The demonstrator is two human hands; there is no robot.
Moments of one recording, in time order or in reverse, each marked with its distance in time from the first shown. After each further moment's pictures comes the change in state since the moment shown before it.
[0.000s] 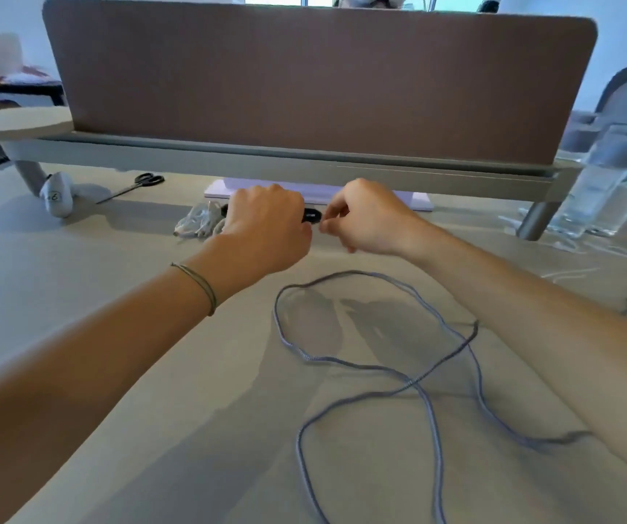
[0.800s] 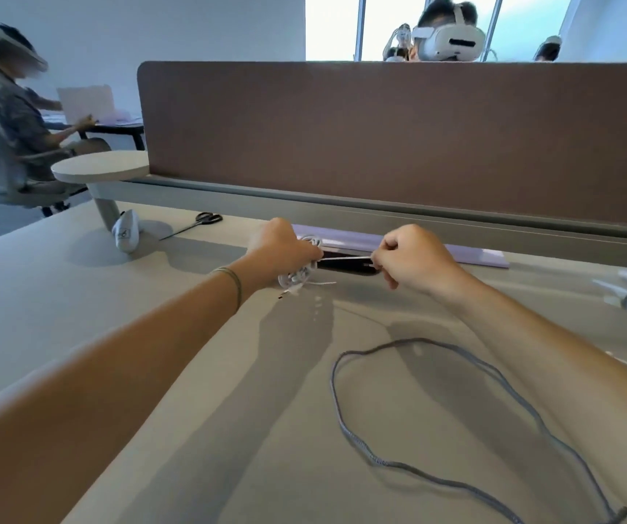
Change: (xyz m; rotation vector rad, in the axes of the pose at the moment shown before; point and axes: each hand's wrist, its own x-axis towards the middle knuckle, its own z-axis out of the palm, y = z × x) left_hand 0.072 -0.087 0.074 -0.739 -0.172 -0.489; right_hand 0.074 0.014 0.030 0.163 0.084 0.146
